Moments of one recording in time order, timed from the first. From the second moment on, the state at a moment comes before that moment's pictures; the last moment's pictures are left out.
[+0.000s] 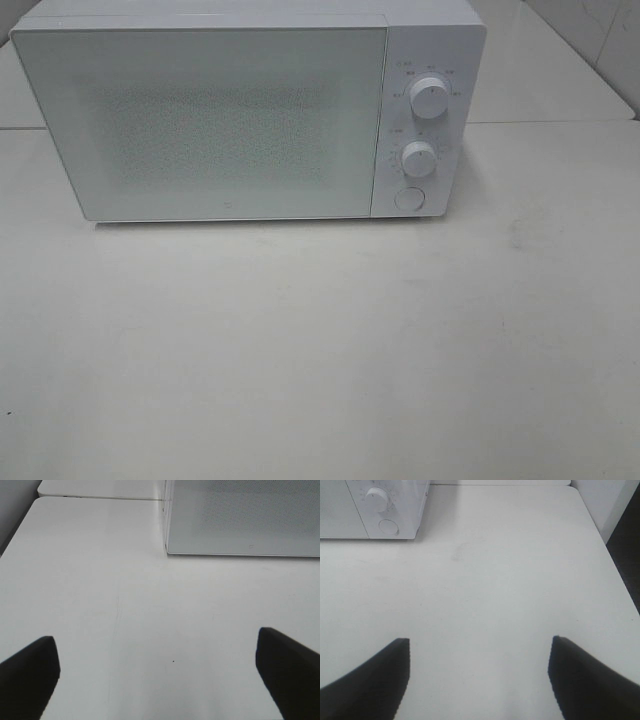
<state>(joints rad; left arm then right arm) 0.07 0.00 -0.50 -0.08 1.05 0.09 0.06 0.00 -0.51 -0.09 1.04 0.08</state>
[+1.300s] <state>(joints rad) 0.07 0.00 -0.50 -0.08 1.05 0.09 0.06 0.58 -0.52 -0.09 0.46 0.09</state>
